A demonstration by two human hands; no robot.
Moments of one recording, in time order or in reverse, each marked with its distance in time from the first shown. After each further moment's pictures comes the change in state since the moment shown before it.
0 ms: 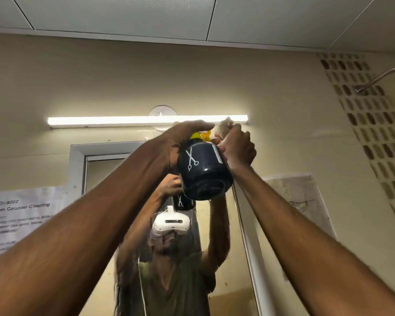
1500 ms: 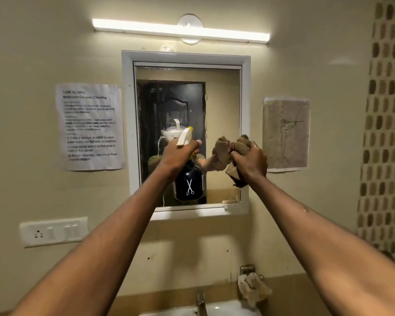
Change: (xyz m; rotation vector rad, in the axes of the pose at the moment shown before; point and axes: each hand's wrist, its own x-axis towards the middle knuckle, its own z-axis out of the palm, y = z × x) left_hand -0.165 -0.177 -0.025 0.395 0.416 0.198; right_hand -0.232 0.093 -0.095 0.123 -0.402 0.233
